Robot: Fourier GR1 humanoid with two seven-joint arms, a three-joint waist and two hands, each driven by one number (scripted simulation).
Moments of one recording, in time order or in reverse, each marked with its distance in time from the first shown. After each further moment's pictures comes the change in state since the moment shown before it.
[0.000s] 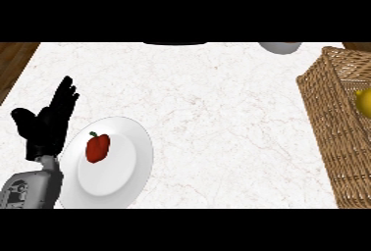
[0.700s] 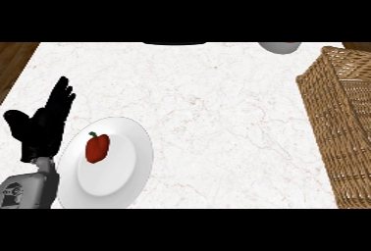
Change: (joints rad) left arm 0.013 0.010 0.005 -0.024 0.013 -0.004 0.007; right arm 0.136 -0.053 -0.066 -0.202 -0.431 0.265 0.282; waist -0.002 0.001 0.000
